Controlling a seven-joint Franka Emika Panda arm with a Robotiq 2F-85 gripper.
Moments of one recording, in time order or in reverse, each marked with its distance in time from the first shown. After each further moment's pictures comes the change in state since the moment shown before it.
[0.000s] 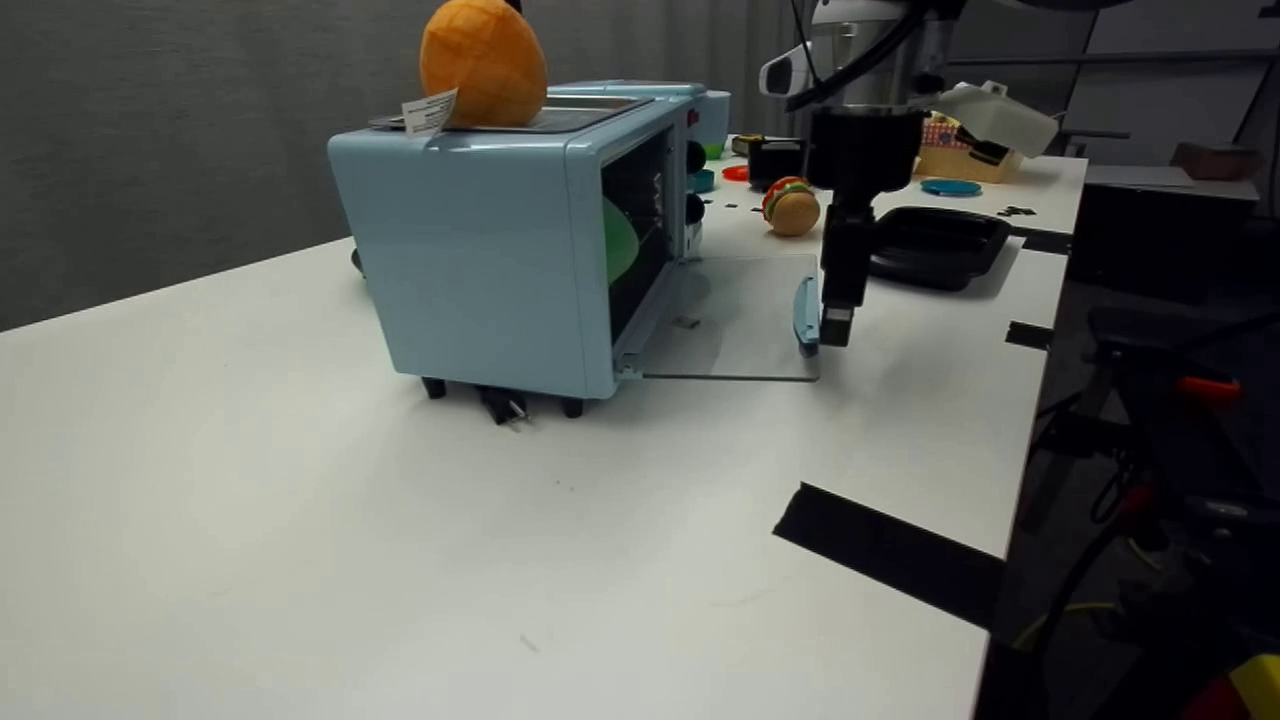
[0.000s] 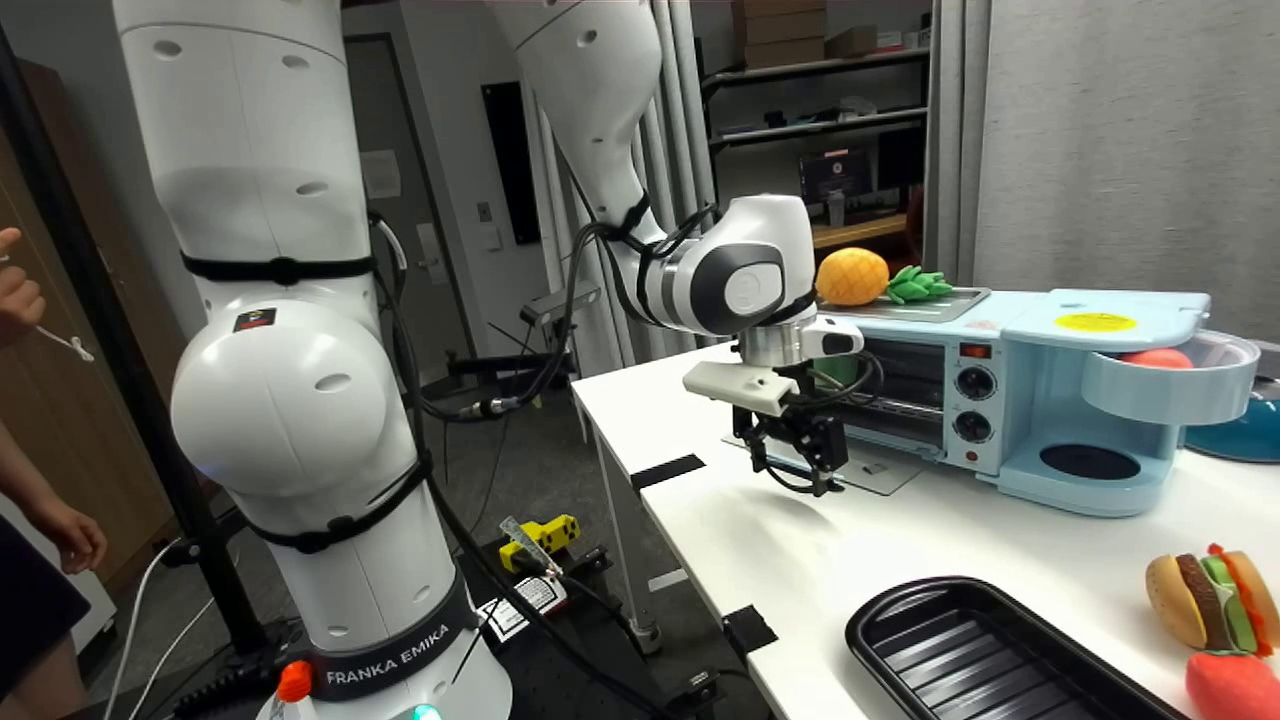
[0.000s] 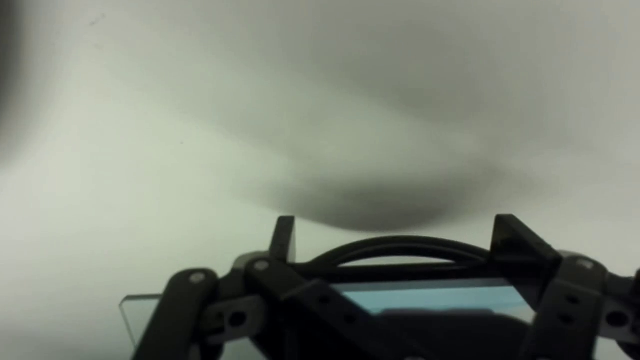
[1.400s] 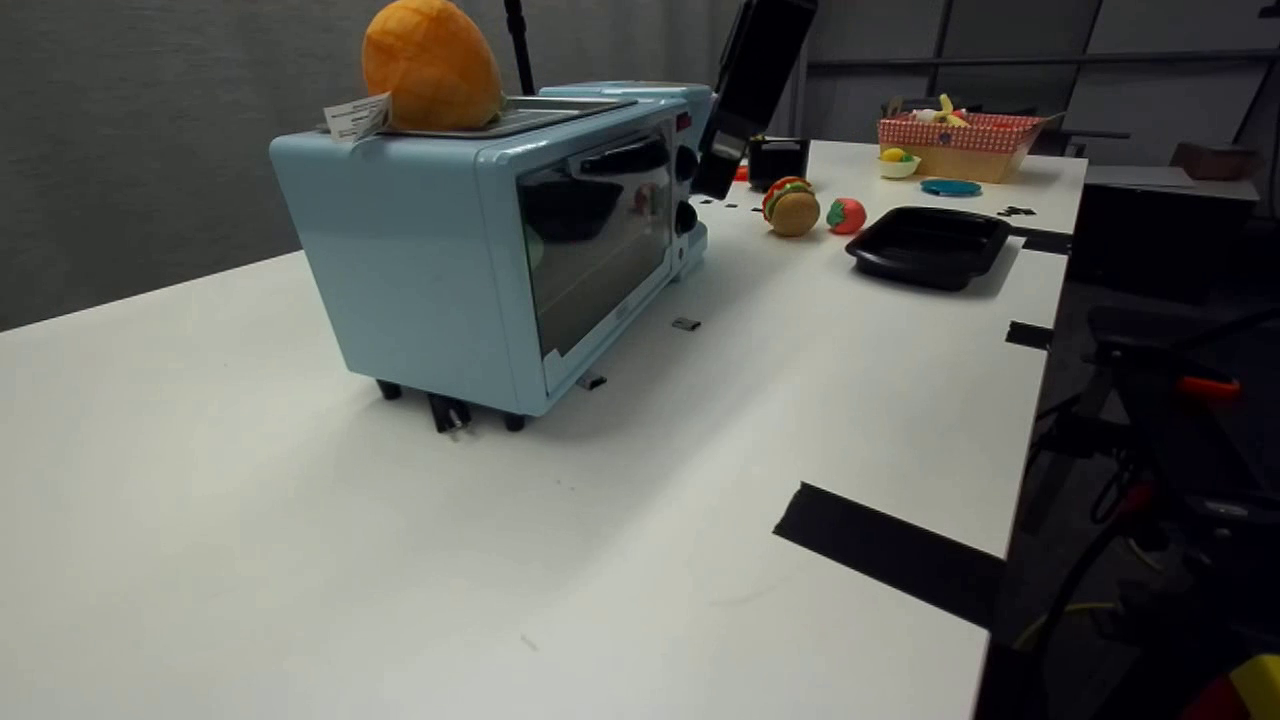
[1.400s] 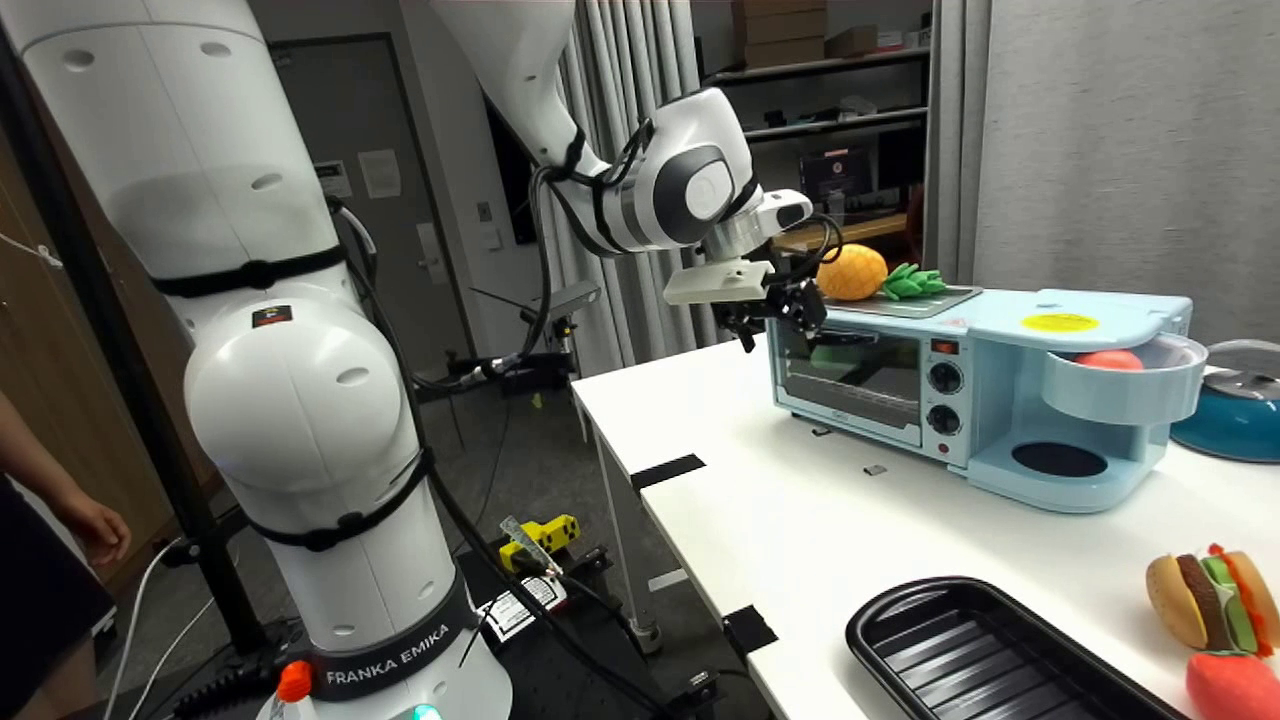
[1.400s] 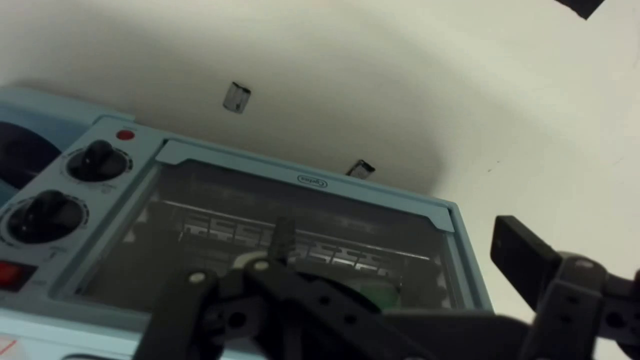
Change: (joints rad) arm 0.081 -0.212 0.083 0.036 -0.038 0.107 0.007
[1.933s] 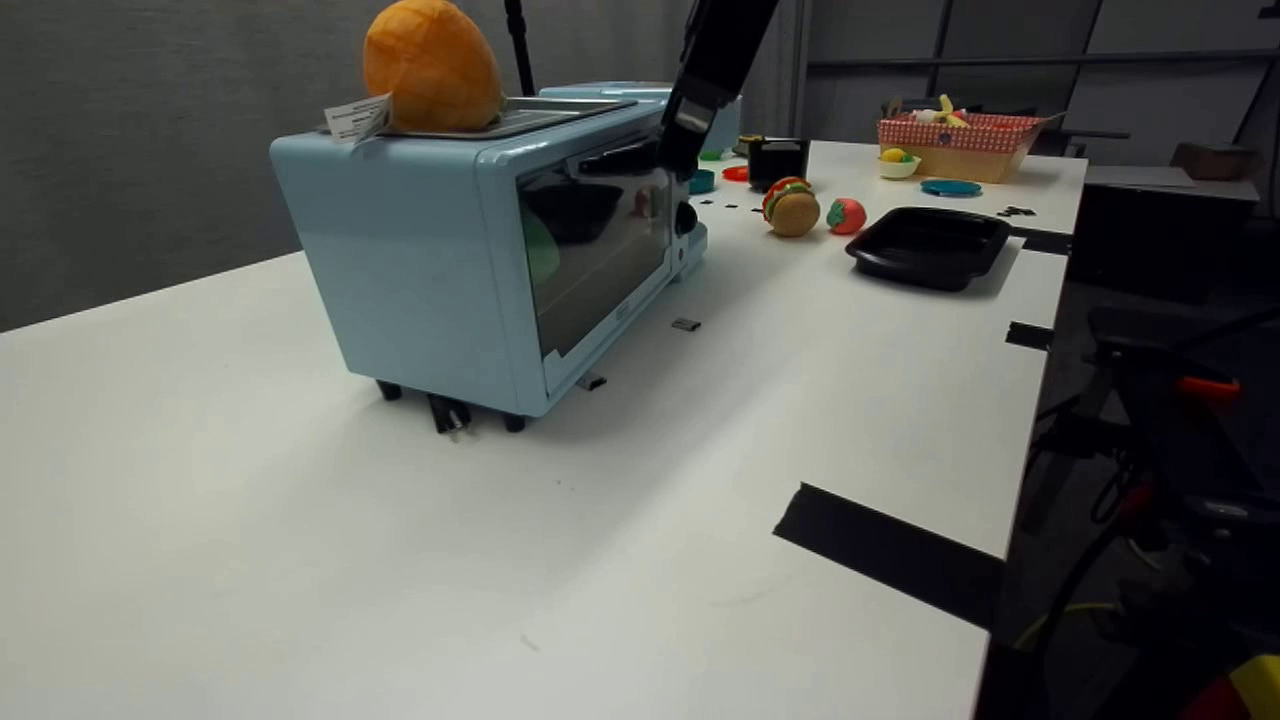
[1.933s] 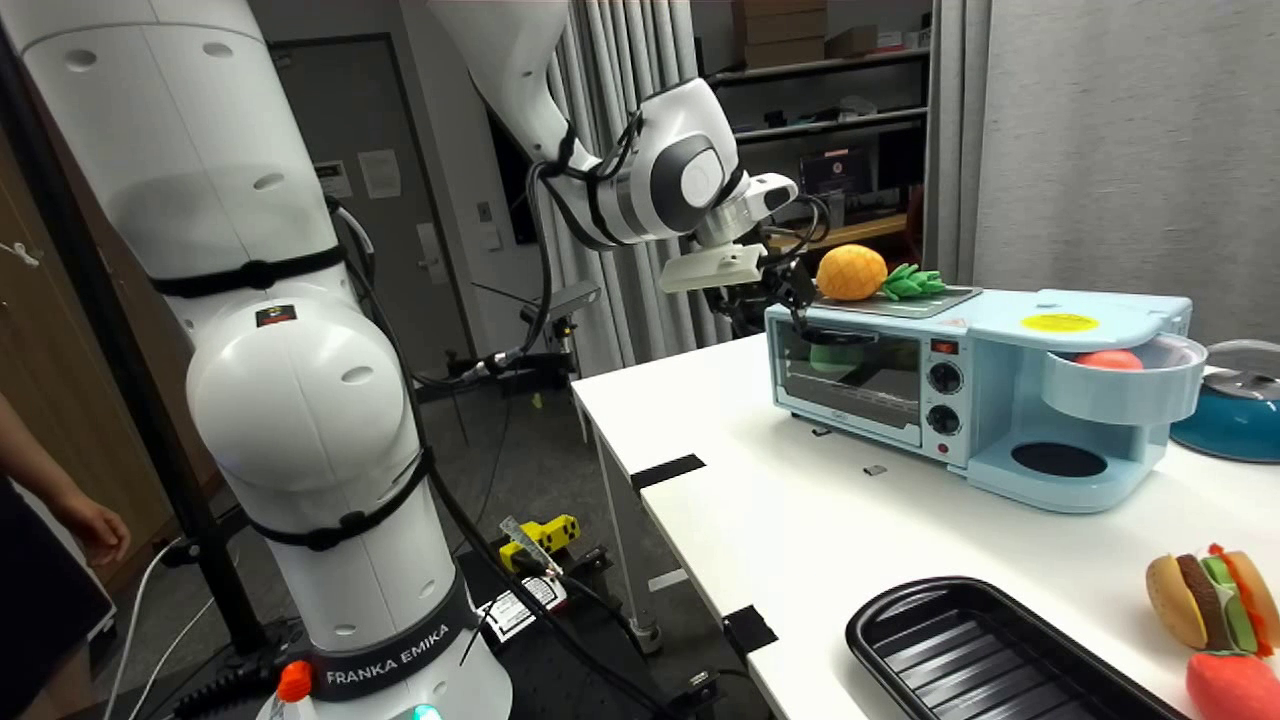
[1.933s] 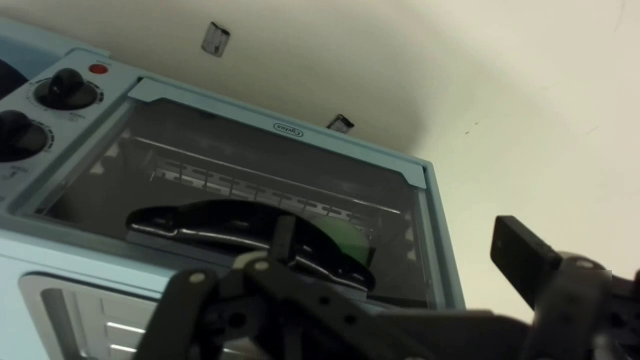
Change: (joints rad) arm 0.017 -0.001 0.024 0.032 -0.031 0.023 0.009
